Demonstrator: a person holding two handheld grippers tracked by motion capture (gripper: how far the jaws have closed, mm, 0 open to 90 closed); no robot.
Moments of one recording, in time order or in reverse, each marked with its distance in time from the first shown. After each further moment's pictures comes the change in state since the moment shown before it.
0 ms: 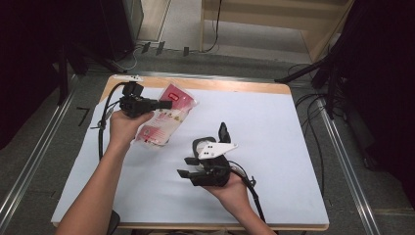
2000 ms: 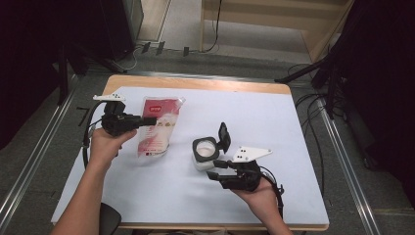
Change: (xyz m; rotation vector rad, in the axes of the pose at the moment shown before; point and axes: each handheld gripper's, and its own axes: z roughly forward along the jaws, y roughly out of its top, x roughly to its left) left arm 0.002 -0.050 -0.043 0.001 0.027 0.023; right arm -0.022 -0.034 -0.062 -0.003 -0.070 0.057
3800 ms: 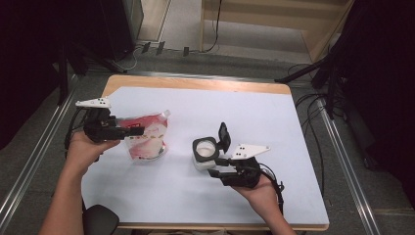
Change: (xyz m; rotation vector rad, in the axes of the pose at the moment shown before) left arm 0.000 -0.010 -0.037 0.058 0.019 0.119; right arm -0.009 0.001 0.004 0.034 -0.023 -0.009
